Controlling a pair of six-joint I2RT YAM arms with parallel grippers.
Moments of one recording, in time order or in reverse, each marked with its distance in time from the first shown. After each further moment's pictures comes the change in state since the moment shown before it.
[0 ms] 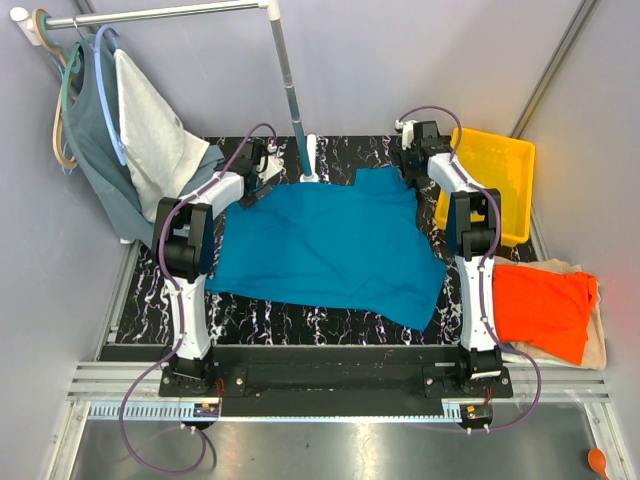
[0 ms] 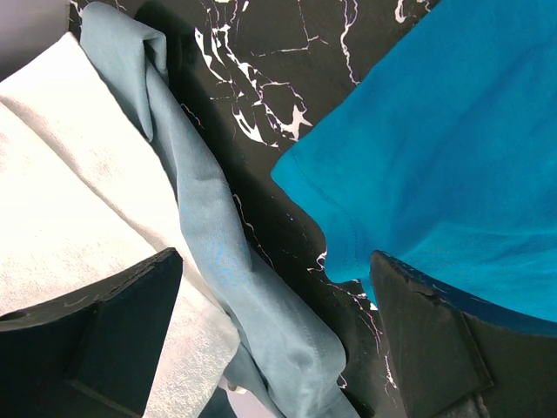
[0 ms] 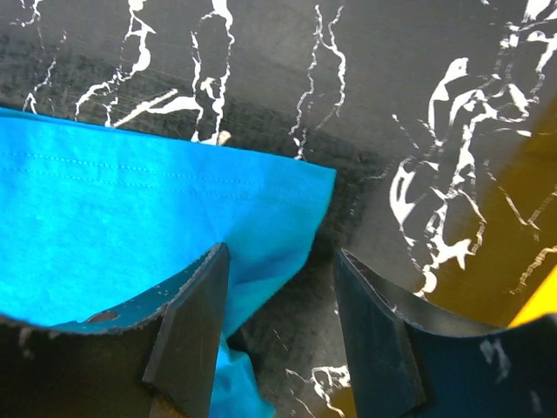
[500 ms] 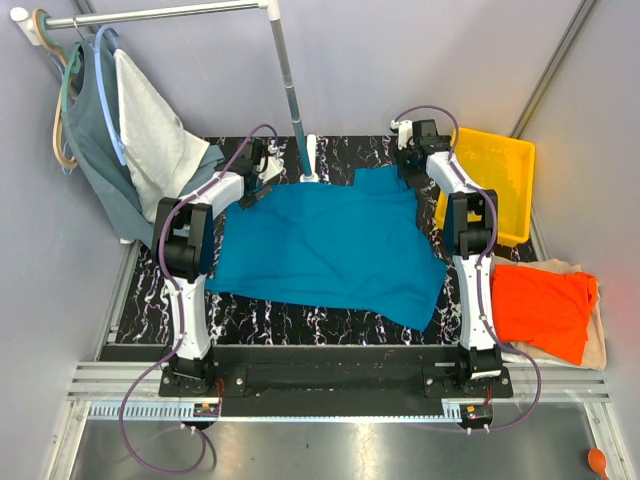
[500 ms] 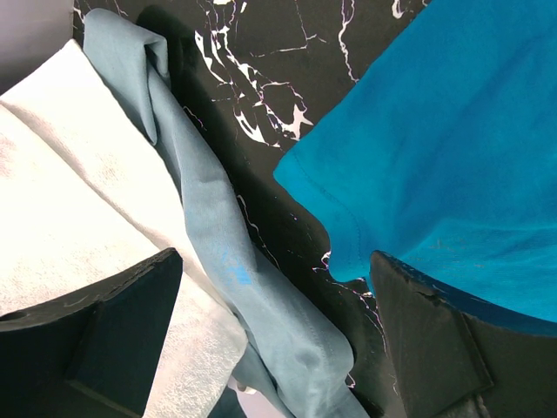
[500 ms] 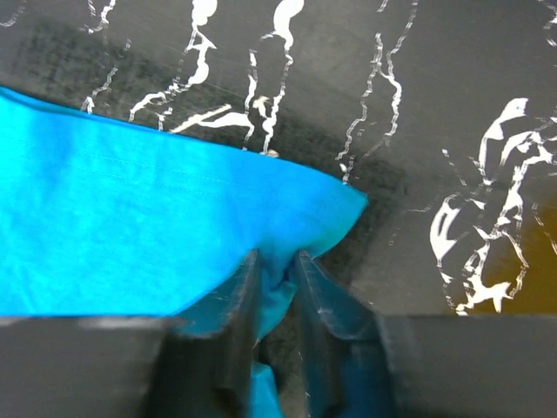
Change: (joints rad) left arm 0.000 0.000 0.000 -0.001 0.000 0.031; right arm -0.001 0.054 0.084 -0.044 -0.106 -0.029
